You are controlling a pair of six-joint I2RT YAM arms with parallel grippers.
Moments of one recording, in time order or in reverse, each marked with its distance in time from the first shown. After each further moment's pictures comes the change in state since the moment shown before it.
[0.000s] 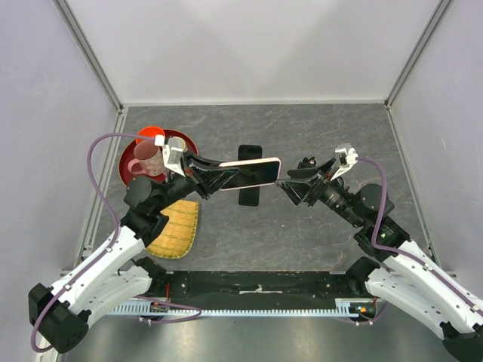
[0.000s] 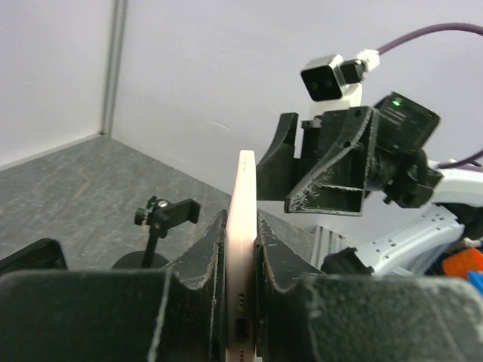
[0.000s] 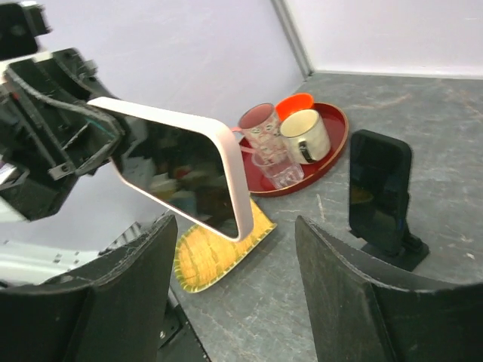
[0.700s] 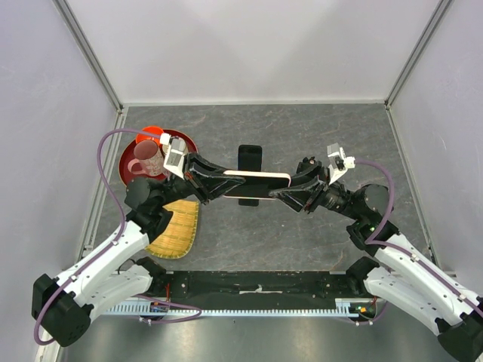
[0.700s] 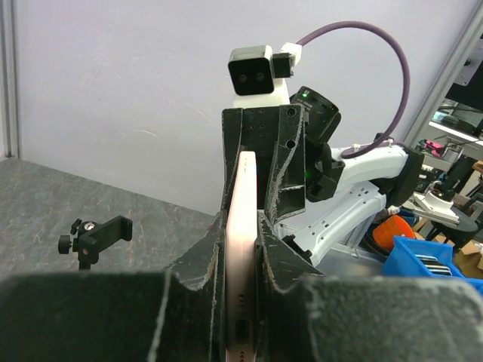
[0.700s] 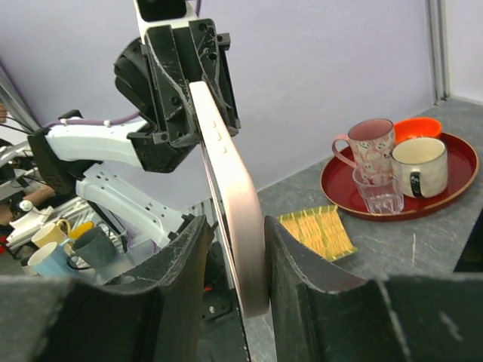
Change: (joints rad) left arm 0.000 0.071 0.000 0.217 0.216 -0.144; right arm -0.066 0.071 -0.050 0.334 -0.449 0.060
